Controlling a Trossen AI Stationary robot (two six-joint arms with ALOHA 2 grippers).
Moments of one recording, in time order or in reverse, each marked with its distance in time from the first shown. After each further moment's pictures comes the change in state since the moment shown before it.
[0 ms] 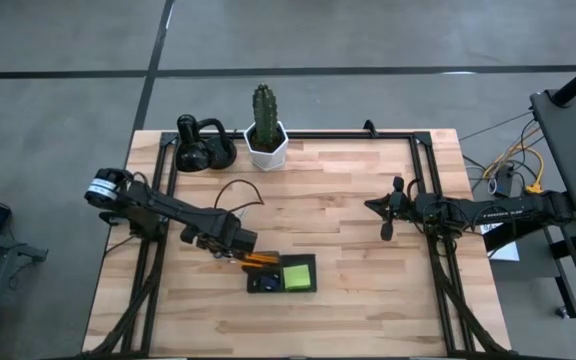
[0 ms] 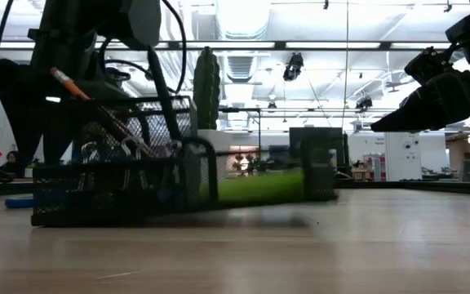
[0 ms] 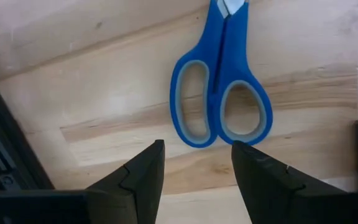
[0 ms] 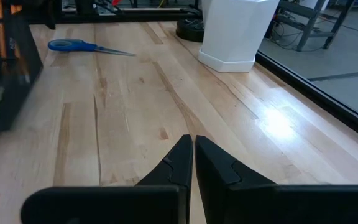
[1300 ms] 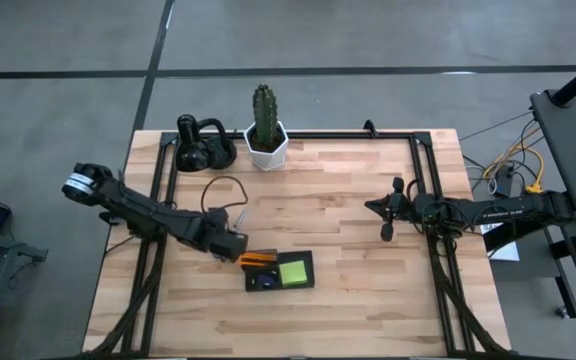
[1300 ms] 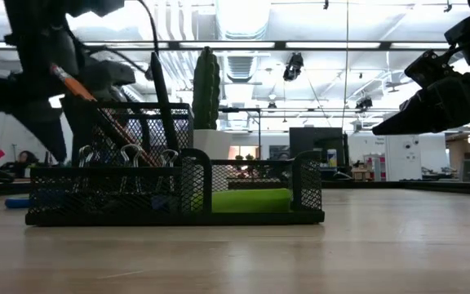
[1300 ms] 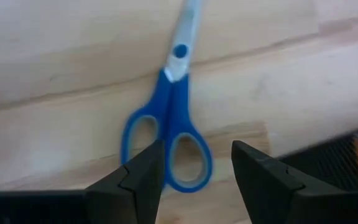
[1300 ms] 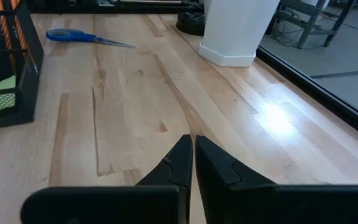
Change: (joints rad) left arm -0.093 -0.204 -0.175 0.264 -0.287 -0.164; right arm 0.000 0.002 0.000 -0.023 0.000 -0.015
